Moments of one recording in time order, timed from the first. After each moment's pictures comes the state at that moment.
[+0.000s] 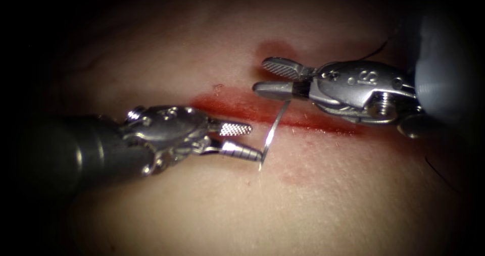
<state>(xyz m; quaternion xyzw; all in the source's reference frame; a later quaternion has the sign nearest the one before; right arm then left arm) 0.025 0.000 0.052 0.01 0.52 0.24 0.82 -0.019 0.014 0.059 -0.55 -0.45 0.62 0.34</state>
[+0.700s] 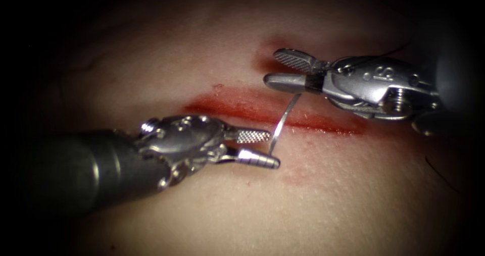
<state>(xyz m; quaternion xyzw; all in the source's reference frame) 0.024 0.000 0.051 -0.01 0.53 0.25 0.81 -0.020 0.013 0.058 -0.57 -0.46 0.60 0.33</state>
